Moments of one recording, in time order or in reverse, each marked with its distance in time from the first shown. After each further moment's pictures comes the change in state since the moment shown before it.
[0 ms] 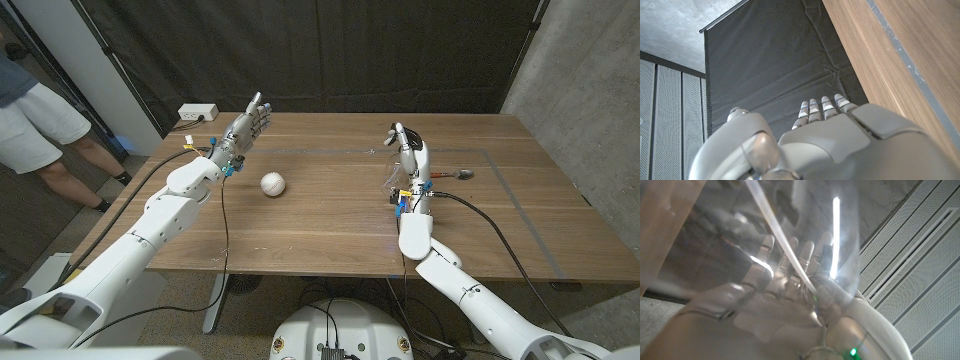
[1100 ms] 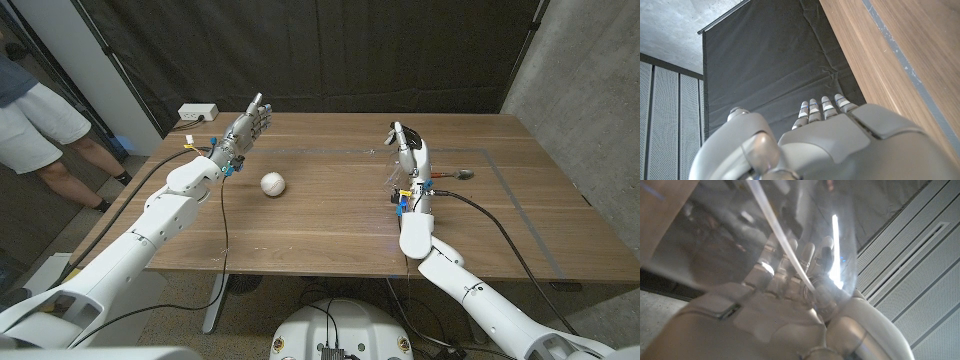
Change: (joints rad) left arm -0.018 -0.002 0.010 0.024 -0.001 0.008 -0.019; left_hand 0.000 0.000 0.003 0.003 0.000 0.000 0.000 0.000 0.000 -0.004 -0.004 0.000 0.000 0.000 0.000 0.000 0.000 -0.004 0.004 0.000 0.000; right arm -0.008 -0.032 -0.006 -0.037 -0.046 -0.064 -0.018; right_hand 0.008 -0.009 -0.020 0.020 0.000 -0.113 -0.052 -0.109 -0.102 -0.103 0.004 -0.004 0.081 -0.129 0.003 -0.021 -0.080 -0.025 -0.033 0.111 0.011
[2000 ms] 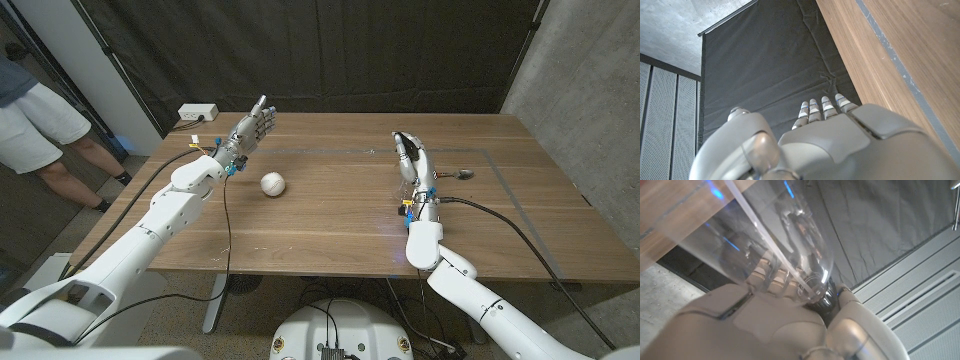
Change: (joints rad) left arm -0.056 -0.034 0.024 0.094 -0.006 -0.008 -0.074; left_hand 0.003 0.003 0.000 0.000 0.000 0.000 0.000 0.000 0.000 0.000 0.000 0.000 0.000 0.000 0.000 0.000 0.000 -0.002 0.013 0.000 0.000; right arm -0.109 -0.087 -0.009 -0.214 -0.038 -0.344 0.045; right_hand -0.100 -0.003 0.077 0.077 -0.004 -0.446 -0.072 -0.479 -0.309 -0.248 0.012 -0.237 -0.308 -0.317 0.015 -0.265 -0.134 -0.311 -0.048 -0.093 -0.013
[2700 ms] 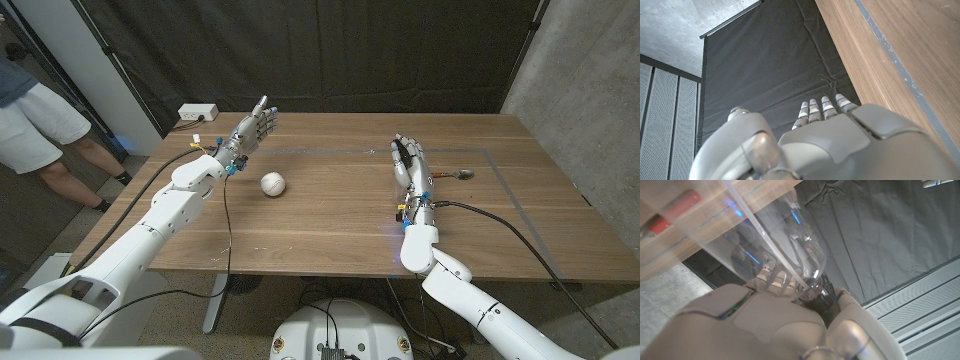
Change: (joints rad) left arm -0.021 -0.009 0.007 0.032 -0.001 -0.003 -0.035; left_hand 0.000 0.000 0.000 0.000 -0.007 0.000 0.000 0.000 0.000 0.000 0.000 0.000 0.000 0.000 0.000 0.000 0.000 -0.003 0.003 0.000 0.000; right arm -0.003 0.001 -0.036 -0.040 0.044 -0.163 0.007; right_hand -0.047 -0.013 -0.062 0.028 0.001 -0.139 0.030 -0.141 -0.050 -0.144 0.010 -0.096 -0.120 -0.110 0.006 -0.059 -0.024 -0.113 -0.043 -0.044 -0.005
